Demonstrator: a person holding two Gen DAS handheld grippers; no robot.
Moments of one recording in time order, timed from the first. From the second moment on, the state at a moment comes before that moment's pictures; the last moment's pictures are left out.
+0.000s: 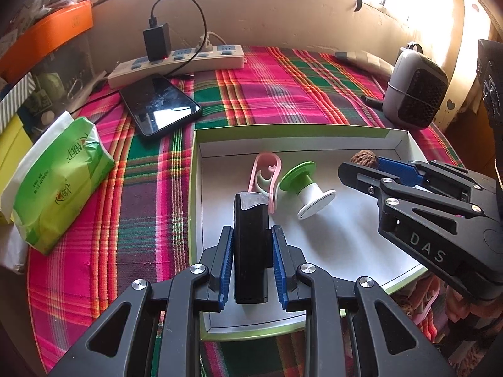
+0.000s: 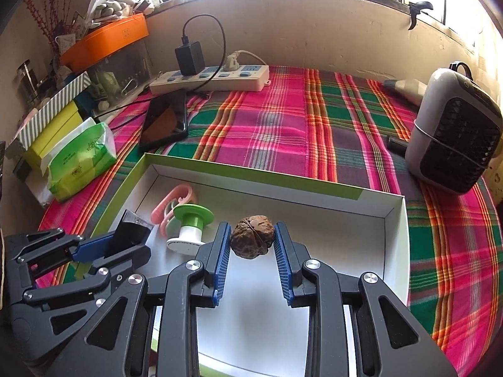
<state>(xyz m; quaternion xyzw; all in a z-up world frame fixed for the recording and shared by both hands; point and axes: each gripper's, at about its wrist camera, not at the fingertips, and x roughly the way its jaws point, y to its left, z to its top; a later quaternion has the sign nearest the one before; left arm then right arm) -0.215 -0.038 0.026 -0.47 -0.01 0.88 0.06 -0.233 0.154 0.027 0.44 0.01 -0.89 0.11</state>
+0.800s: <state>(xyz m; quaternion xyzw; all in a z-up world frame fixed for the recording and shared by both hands) -0.217 -0.036 0.026 -0.47 -0.01 0.88 0.05 -0.249 0.155 0.013 0.45 0.01 -0.89 0.09</state>
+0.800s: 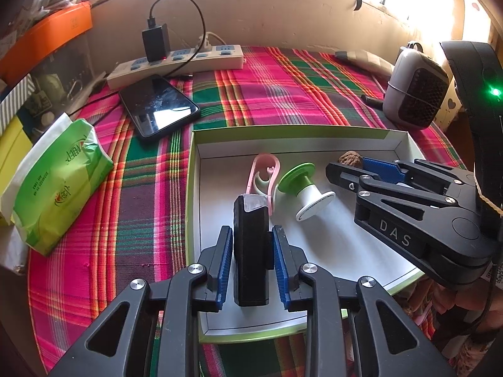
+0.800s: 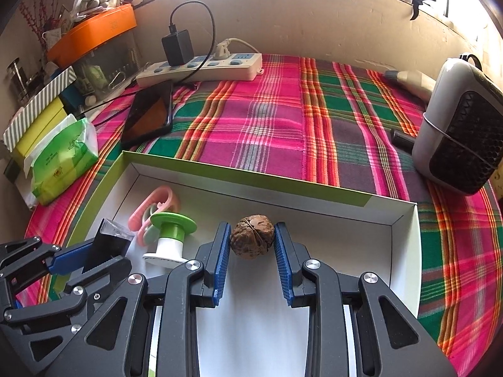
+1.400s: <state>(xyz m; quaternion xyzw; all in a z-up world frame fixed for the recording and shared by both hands) -0.208 -0.036 0.033 -0.46 -0.01 0.89 0.04 -0.244 0.160 0.017 0.45 -0.01 -0.89 0.09</state>
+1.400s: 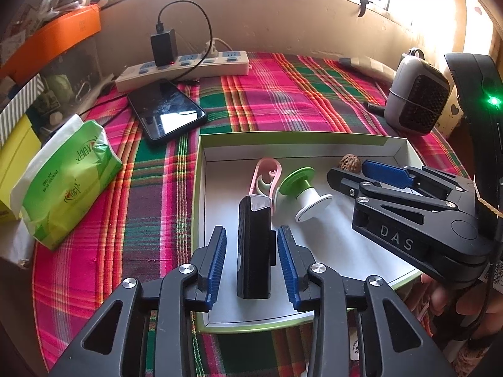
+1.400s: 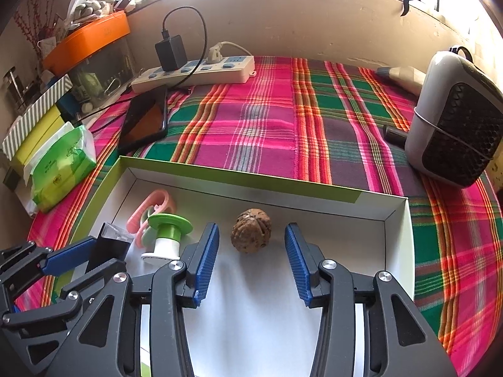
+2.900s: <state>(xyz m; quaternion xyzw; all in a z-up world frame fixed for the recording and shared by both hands) -0.097 -0.020 0.060 -0.38 0.02 0.92 0.04 -0.105 0.169 0.048 0.38 -0.04 -0.92 0.08</state>
